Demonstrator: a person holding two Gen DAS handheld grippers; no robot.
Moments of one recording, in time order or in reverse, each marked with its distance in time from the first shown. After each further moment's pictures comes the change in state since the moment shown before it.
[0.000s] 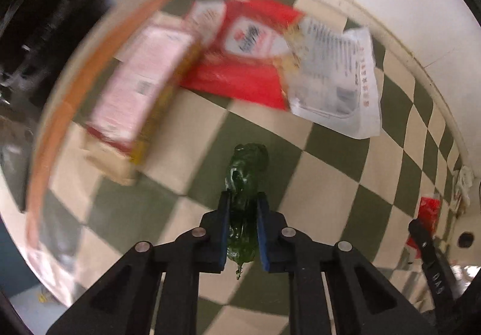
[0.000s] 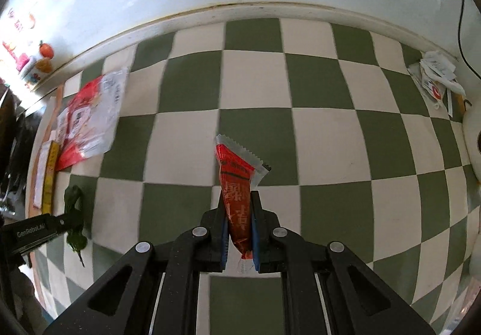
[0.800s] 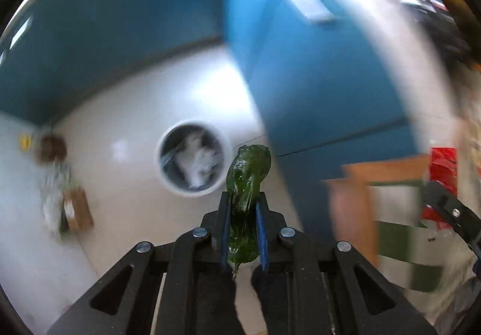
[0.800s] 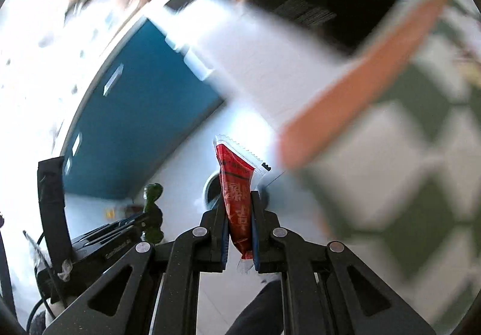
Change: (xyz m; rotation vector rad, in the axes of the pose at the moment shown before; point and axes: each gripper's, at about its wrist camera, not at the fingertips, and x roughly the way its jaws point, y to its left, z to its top) left arm -0.037 0.470 -0.353 -0.770 -0.009 0.128; right arm -0.018 0.431 -0.344 -0.802 0.390 0.558
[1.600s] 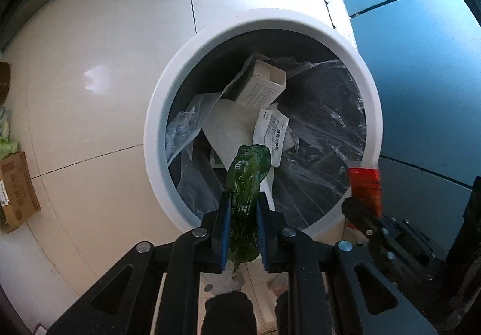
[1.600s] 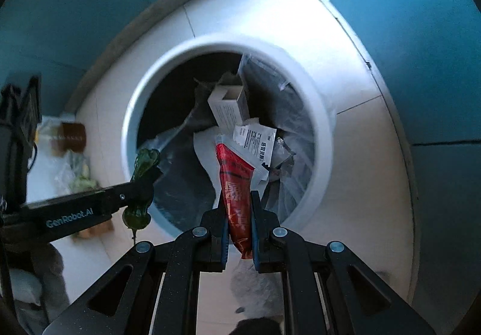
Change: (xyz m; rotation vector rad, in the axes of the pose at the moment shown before) left arm 0.398 0.199 0.022 -0.175 0.265 -0.123; right arm 0.515 0.011 -0.091 -0.236 0.320 -0.107
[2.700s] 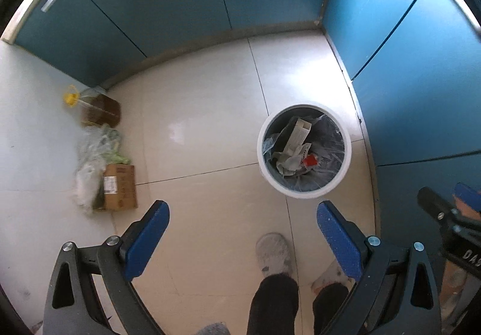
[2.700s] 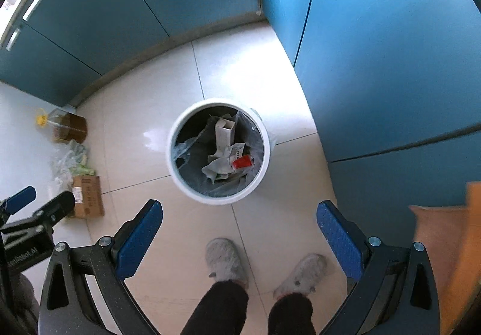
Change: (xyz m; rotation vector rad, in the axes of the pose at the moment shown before) left arm -0.279 -0.054 -0.145 -0.004 -0.317 0.347; right arm -0.294 0.057 -0.048 -0.099 -0.131 -0.167
